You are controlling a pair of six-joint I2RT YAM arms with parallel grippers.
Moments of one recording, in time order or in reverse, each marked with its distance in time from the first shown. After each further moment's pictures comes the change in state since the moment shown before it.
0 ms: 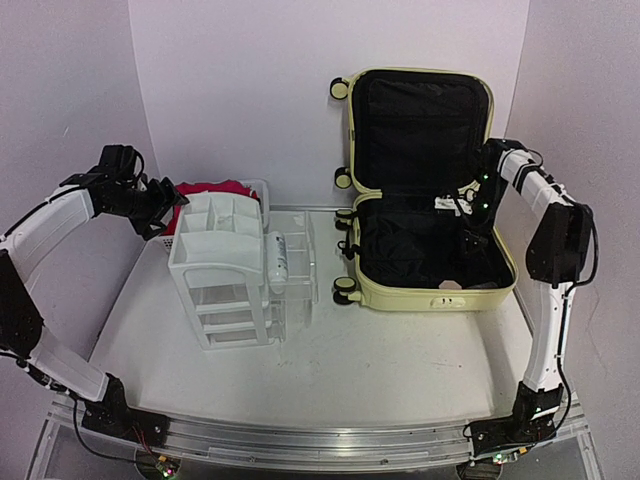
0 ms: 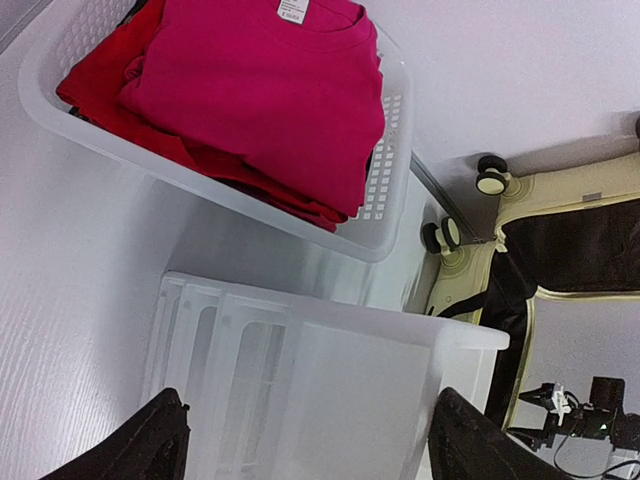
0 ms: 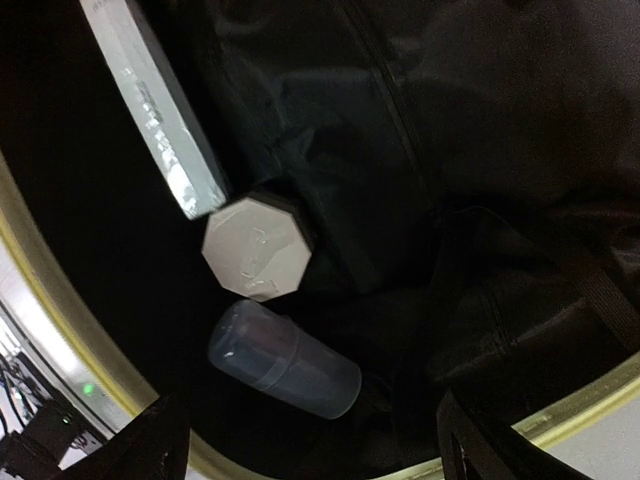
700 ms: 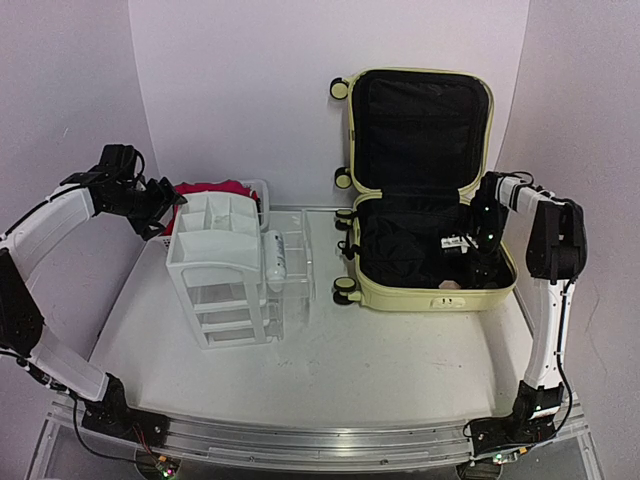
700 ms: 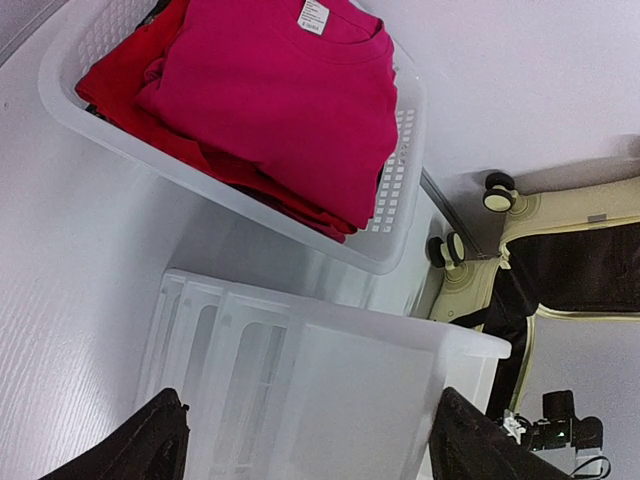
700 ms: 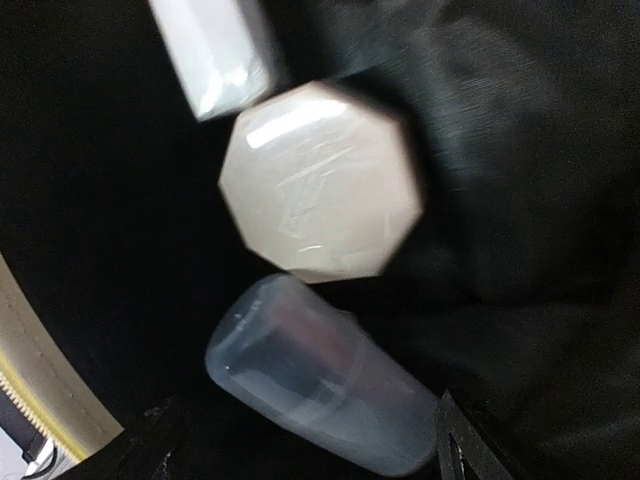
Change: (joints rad) left arm 0.002 0.010 0.012 -0.015 -0.032 -0.038; right arm -0.084 0.081 -0.219 0.000 -0.016 -0.172
